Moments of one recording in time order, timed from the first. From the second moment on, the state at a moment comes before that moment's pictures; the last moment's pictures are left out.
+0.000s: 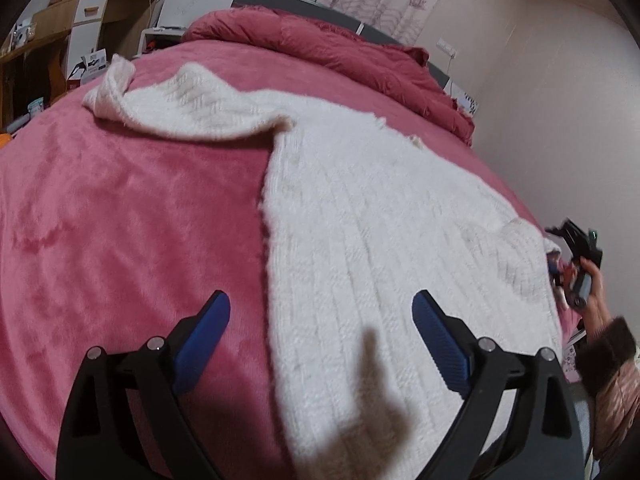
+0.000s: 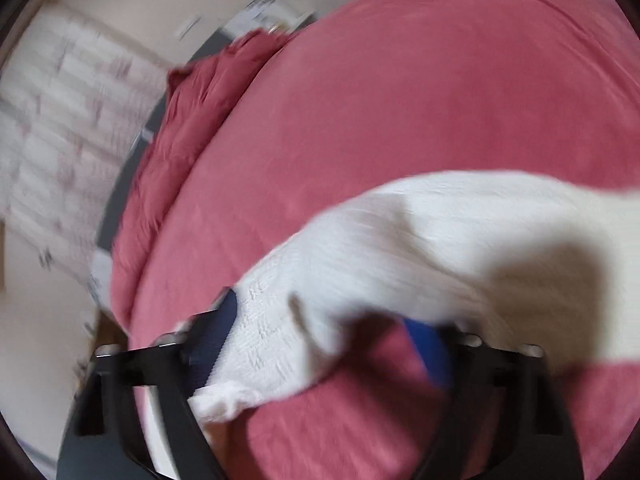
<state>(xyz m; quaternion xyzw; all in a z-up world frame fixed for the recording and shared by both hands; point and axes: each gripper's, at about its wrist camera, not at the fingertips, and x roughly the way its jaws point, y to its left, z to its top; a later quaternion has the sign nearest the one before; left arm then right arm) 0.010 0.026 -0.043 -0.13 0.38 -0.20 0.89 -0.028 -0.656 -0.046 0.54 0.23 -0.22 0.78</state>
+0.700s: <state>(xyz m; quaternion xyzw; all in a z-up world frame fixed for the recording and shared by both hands) 0.031 0.033 -0.045 -0.14 0.39 -0.17 0.89 -0.001 -0.759 0.047 0.39 0.15 -0.34 0.84</state>
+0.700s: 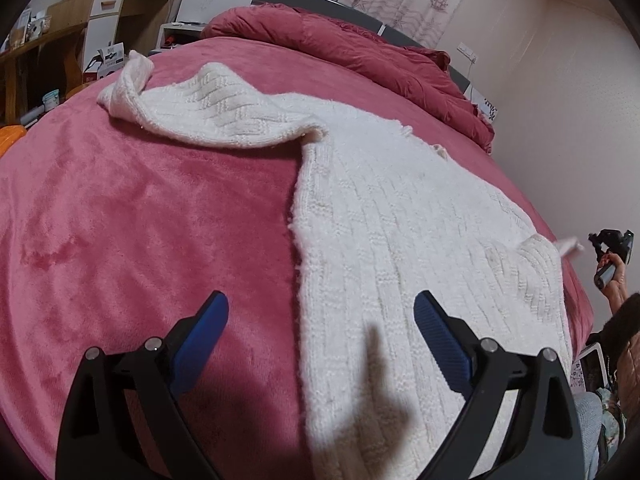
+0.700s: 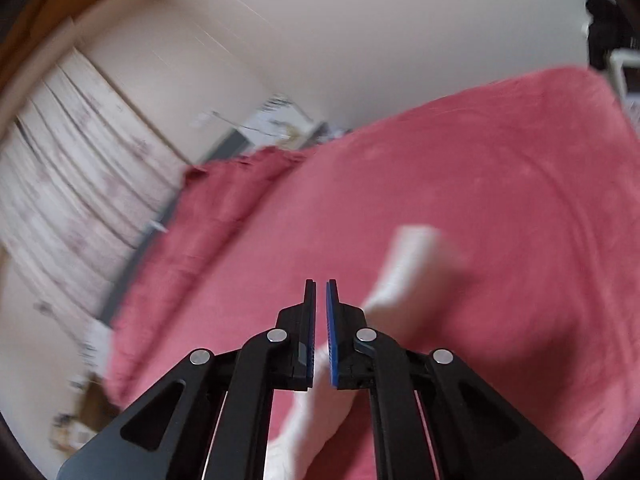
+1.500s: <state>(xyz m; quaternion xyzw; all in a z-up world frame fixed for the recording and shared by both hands) 0.128 0.098 -0.006 -0.10 0.38 -0.08 0.91 0.086 -0.407 0.066 0.05 0.27 -0.17 0.95</state>
